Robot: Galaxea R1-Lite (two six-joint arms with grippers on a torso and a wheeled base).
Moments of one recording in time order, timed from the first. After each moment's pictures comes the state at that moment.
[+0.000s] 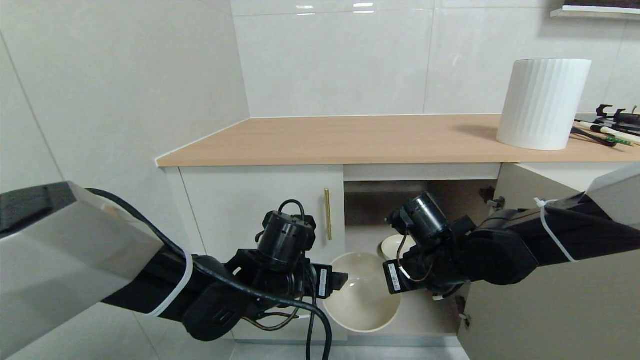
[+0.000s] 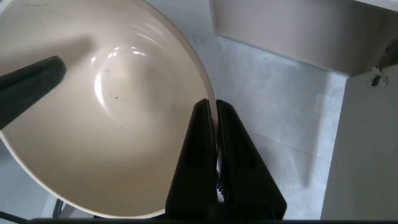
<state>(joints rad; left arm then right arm) -0.64 2.02 -0.87 -0.44 0.11 -0.37 0.67 2.03 -1.18 0.07 -0.09 0.38</state>
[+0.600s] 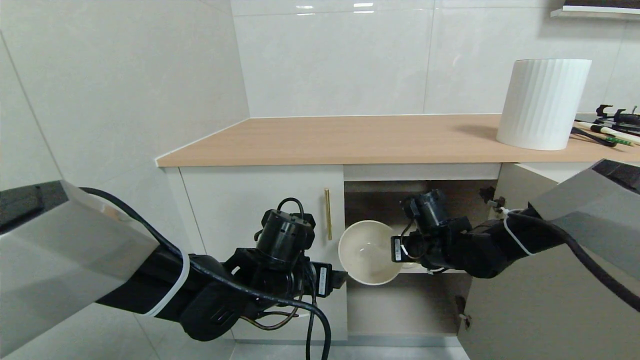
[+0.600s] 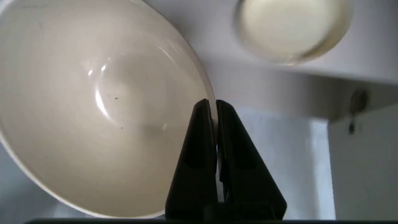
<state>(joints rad) -0.64 2.01 -0.87 -0.44 0.12 -0.37 0.52 2.19 -1.19 -0.30 -0.19 0.38</state>
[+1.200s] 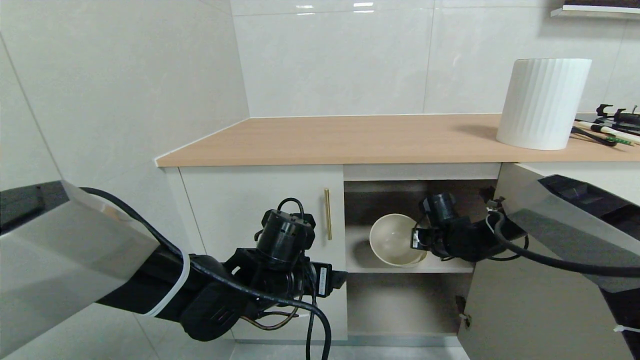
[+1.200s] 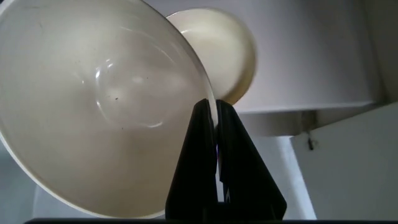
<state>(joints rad) -0.64 2.01 -0.87 -0.44 0.12 -0.37 0.35 2.43 -1.40 -0.32 -0.27 0.38</state>
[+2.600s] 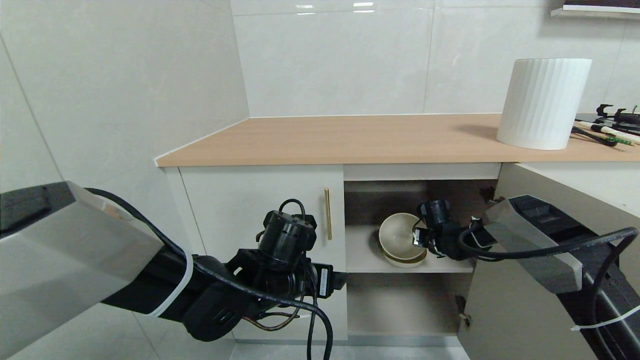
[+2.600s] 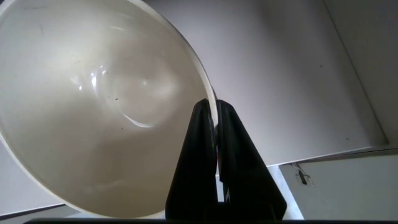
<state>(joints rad) -0.65 2.02 -0.87 -0.44 0.12 -0.37 0.28 2.67 -1.69 -0.31 -0.36 0.38</state>
